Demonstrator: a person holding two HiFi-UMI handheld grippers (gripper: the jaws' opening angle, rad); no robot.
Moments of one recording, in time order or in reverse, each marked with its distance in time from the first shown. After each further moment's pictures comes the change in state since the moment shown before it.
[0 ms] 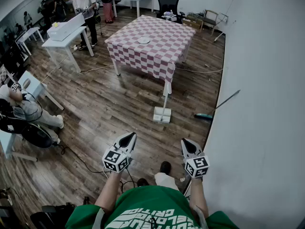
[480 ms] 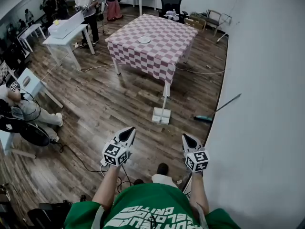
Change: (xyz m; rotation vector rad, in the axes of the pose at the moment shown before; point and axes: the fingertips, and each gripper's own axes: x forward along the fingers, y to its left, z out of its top) left arm 0.057 0.019 0.008 0.032 0.019 0.014; right arm 0.039 -0.057 0.009 -0.005 0.020 0.006
